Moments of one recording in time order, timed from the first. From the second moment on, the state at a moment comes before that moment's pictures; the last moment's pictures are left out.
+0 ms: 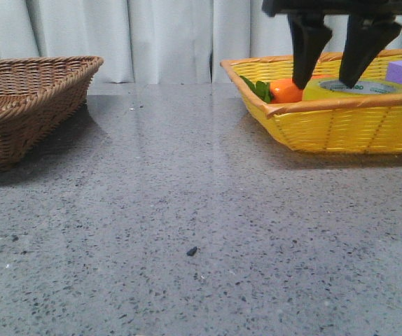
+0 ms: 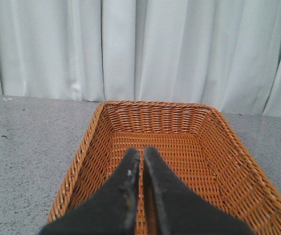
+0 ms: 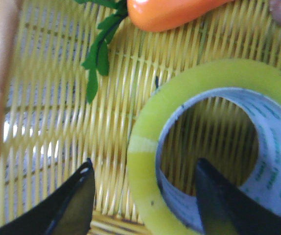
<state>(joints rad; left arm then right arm) -0.03 0.39 -0.36 -0.08 0.08 -0.03 0.27 1.74 -1.56 0.03 1.08 0.06</state>
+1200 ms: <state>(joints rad) -0.03 0.39 -0.36 -0.08 0.08 -0.03 0.28 1.85 -1.81 -0.01 1.23 0.05</state>
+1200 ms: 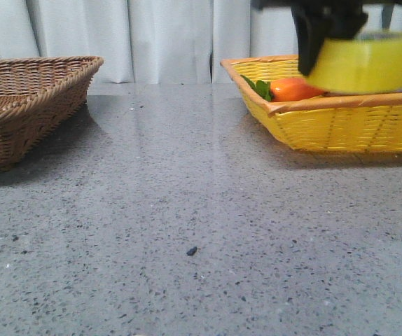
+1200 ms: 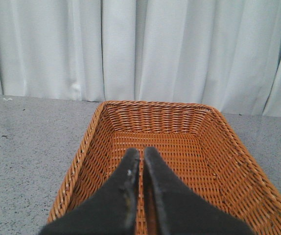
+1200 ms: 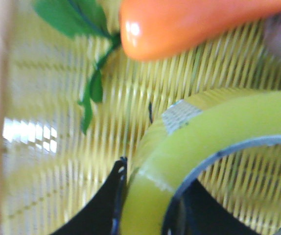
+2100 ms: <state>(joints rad) -0.03 0.39 -0.36 -0.08 0.08 -0.03 0.74 2.07 -2.08 0.02 1.26 0.04</state>
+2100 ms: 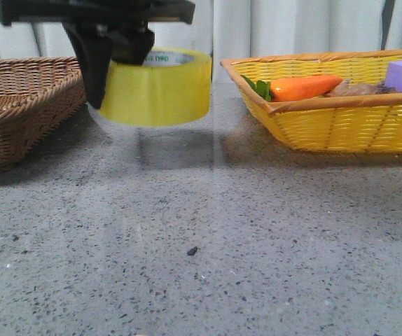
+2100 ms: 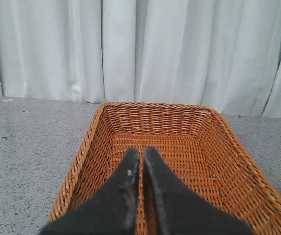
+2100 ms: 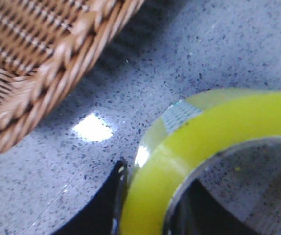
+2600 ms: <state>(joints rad) -0.03 0.39 -0.36 -0.08 0.08 -0.03 0.74 2.10 -2.08 0.00 1.26 0.04</state>
